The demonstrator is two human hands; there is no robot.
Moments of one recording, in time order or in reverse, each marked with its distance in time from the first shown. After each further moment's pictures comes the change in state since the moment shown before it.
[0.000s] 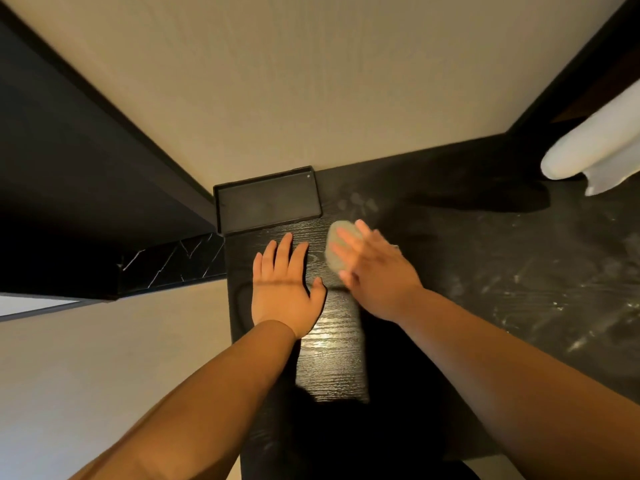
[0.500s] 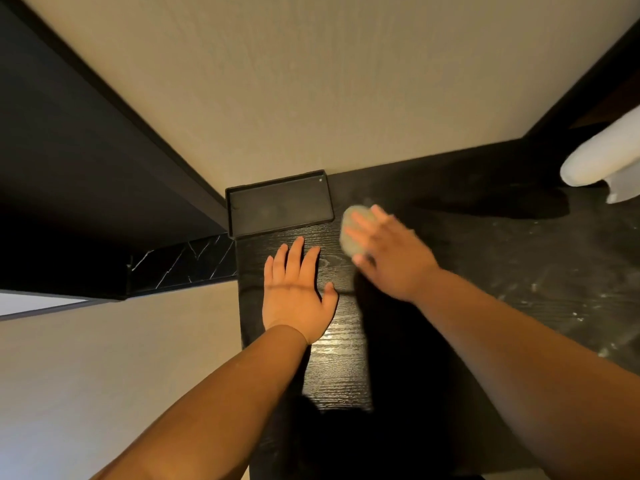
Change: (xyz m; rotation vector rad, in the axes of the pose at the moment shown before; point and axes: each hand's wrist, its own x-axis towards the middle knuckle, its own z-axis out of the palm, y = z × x) left_hand 0.001 0.001 -0.002 0.003 -0.017 -0.001; right_hand 0.029 0.023 -0.011 0.000 0.014 -0.065
